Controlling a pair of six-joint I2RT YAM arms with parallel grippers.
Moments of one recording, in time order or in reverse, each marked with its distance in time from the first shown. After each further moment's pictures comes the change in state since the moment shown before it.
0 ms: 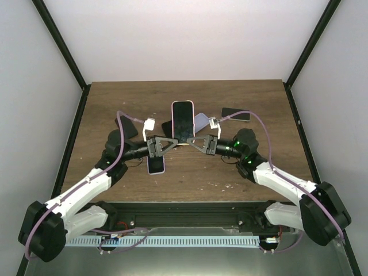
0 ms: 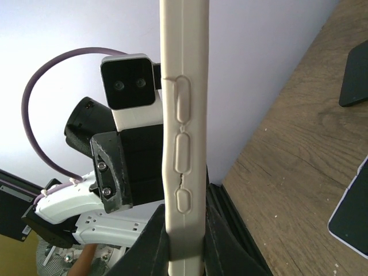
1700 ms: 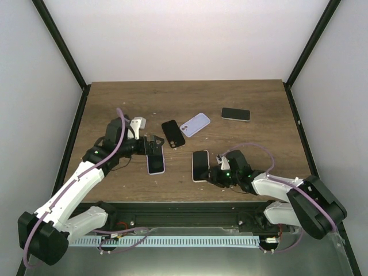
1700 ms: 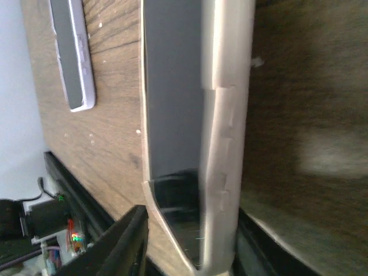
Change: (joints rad) left arm 0.087 -0.017 0.269 -0.929 -0.469 0.482; right arm -0.003 0.067 -0.273 -0.531 0.229 -0.154
